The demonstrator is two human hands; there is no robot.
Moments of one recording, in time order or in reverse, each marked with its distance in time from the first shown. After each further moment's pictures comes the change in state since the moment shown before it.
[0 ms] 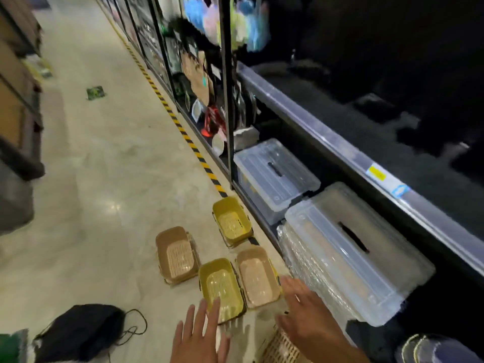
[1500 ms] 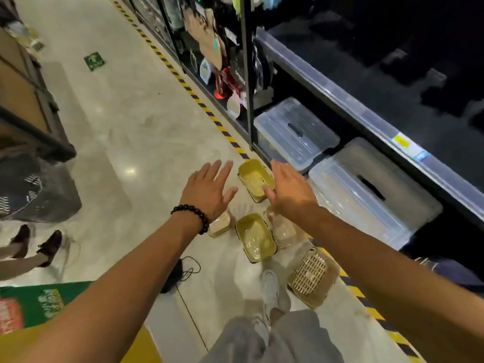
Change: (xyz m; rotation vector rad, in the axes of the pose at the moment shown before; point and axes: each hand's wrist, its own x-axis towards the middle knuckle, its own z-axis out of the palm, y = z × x) left_hand 0.194 -0.055 -0.263 0.325 -0.068 0.358; right_hand 0.108 -0.188 -0.196 0.065 0.283 0.066
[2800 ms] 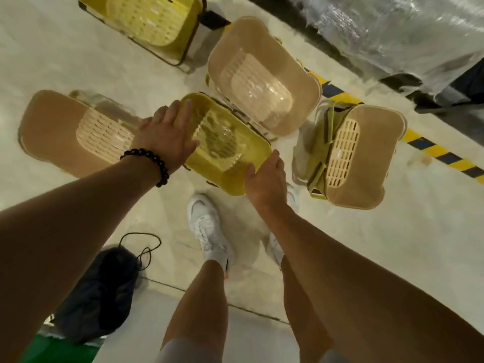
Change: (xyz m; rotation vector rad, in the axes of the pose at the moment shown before) left_hand 0.198 -0.037 0.680 0.119 -0.465 0.497; right_hand 0.010 0.146 0.668 0.571 -0.143 1.264
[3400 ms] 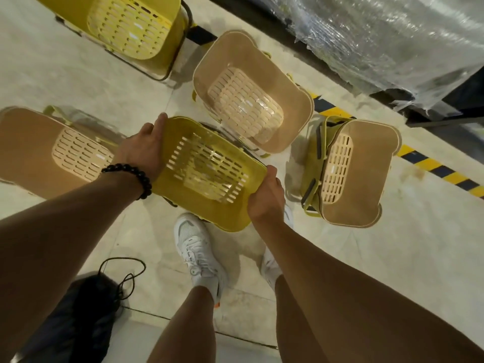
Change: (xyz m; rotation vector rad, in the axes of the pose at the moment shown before) left_hand 0.027 -0.004 0.024 -0.196 0.015 -0.232; right_hand 0.034 0.029 0.012 0.151 0.009 0.037
